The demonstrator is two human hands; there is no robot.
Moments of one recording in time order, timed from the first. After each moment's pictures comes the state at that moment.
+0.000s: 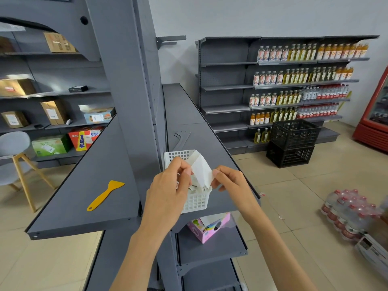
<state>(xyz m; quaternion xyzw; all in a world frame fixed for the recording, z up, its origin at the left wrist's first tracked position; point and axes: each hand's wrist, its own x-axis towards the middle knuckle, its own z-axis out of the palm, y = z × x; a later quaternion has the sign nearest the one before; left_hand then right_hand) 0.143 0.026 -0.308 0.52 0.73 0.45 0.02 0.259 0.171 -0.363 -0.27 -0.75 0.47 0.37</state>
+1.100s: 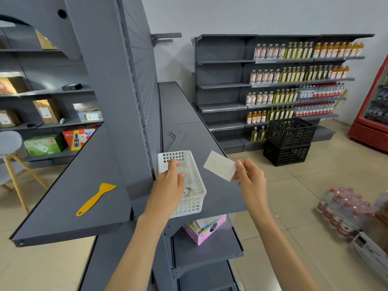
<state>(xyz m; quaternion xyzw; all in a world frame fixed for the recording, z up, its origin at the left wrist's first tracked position) 0.116 0.087 -0.341 0.51 0.79 0.34 0.01 0.281 0.200 -0.366 -0.39 -0.67 0.38 0.51</state>
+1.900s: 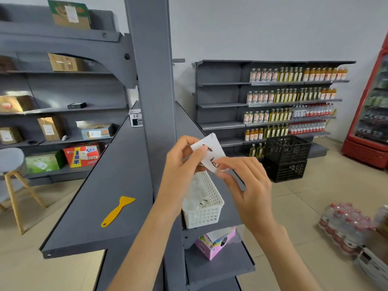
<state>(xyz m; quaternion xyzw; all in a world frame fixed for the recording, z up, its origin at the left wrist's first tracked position) 0.127 0.016 -0.237 0.48 0.50 0.68 0.22 0.253 0.099 -0.291 -0.15 -0.77 0.01 0.62</state>
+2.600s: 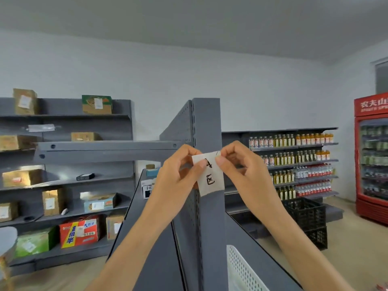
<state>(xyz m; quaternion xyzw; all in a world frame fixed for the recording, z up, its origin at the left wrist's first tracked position) 0.013 -0.037 -0.094 0.63 0.48 0.61 0.04 0.152 0.052 -0.102 -0.12 -0.76 0.22 0.59</state>
